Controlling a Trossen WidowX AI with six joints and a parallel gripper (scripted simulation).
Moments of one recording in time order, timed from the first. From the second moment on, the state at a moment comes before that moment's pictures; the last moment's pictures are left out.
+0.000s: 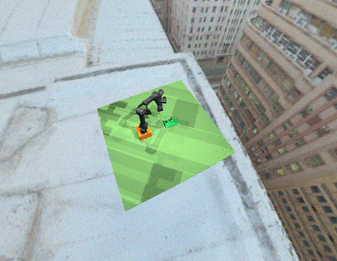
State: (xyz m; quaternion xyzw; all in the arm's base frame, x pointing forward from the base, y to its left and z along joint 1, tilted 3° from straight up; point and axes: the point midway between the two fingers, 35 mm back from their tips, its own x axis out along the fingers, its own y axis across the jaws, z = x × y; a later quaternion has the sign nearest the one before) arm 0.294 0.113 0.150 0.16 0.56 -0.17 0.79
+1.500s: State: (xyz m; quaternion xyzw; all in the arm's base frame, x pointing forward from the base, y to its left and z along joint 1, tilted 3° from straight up) arm 0.317 0.006 0.041 0.07 0.68 -0.09 0.73
